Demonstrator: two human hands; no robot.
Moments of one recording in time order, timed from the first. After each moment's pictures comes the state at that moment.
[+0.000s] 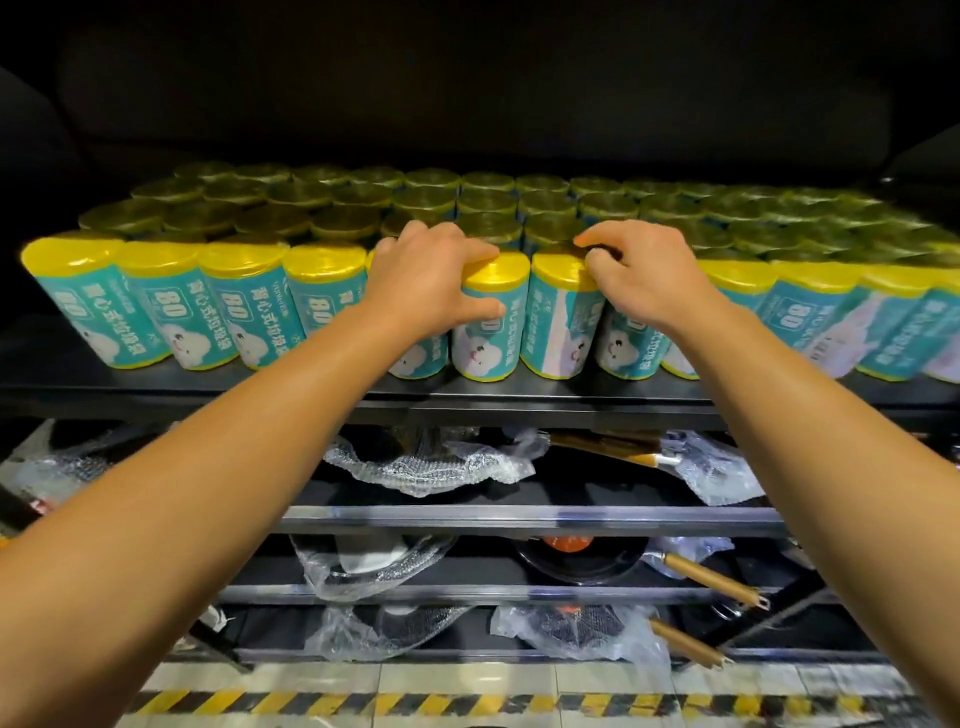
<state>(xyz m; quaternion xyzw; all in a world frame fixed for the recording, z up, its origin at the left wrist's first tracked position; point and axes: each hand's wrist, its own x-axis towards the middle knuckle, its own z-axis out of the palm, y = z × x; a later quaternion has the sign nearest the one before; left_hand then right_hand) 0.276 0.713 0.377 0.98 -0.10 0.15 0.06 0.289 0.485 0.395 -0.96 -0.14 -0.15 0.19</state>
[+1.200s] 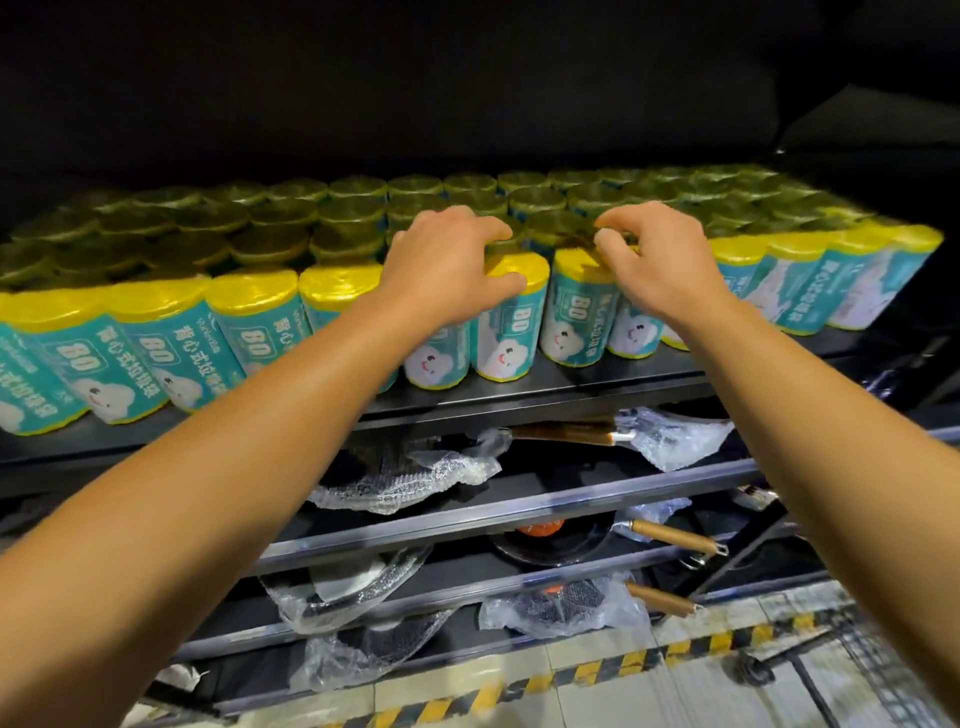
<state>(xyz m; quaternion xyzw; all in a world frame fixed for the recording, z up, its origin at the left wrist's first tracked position) 0.286 0.655 0.402 0.96 -0.19 0.15 0.12 0.275 0.433 0.395 -0.95 -0.04 -0.24 0.19</state>
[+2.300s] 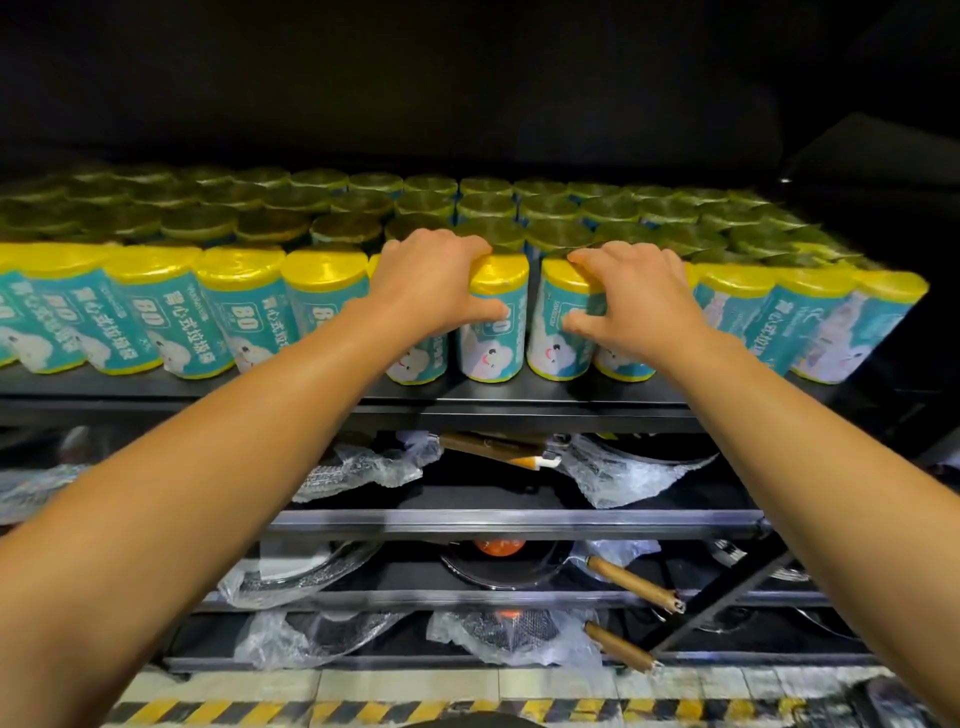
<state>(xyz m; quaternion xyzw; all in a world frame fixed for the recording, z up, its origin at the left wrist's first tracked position) 0.292 0.550 0.388 0.99 -0.09 0.12 0.03 0.305 0.325 0.368 -0.97 -0.15 -0.17 0.02</state>
